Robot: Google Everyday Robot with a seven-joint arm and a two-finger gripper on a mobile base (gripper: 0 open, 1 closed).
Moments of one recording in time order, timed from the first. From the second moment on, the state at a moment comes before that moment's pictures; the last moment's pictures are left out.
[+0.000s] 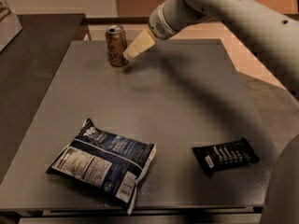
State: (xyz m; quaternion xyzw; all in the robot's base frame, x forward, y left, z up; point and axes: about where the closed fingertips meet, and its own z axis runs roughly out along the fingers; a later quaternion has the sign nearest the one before) arm 0.721 0.011 0.913 -0.47 0.78 0.14 0.40
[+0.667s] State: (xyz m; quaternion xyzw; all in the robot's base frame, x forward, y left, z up) arm 0.722 0.057 0.903 -0.49 0.76 0.18 0.39
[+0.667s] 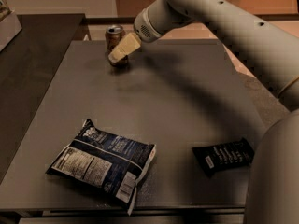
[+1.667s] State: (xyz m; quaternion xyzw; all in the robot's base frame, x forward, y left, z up) arm 0.730 0.091 0.899 -0.50 0.75 0.19 0.39
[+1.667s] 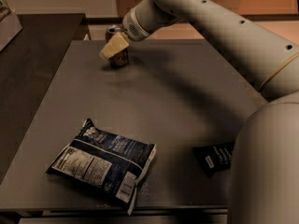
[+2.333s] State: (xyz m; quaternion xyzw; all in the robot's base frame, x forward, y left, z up) arm 0.736 0.085 0.900 -0.49 0.76 0.18 0.39
